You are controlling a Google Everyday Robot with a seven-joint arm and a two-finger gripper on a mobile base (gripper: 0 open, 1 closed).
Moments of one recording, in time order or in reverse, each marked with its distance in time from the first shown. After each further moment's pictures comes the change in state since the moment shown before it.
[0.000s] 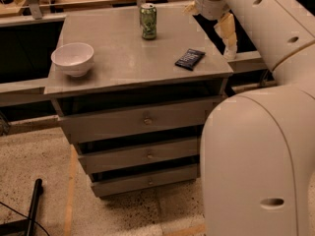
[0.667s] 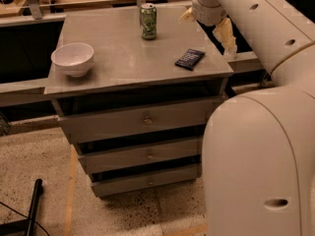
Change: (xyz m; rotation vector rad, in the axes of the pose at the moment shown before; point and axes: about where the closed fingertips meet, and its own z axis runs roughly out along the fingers) arm -0.009 0.000 0.015 -0.007 -0.015 -0.111
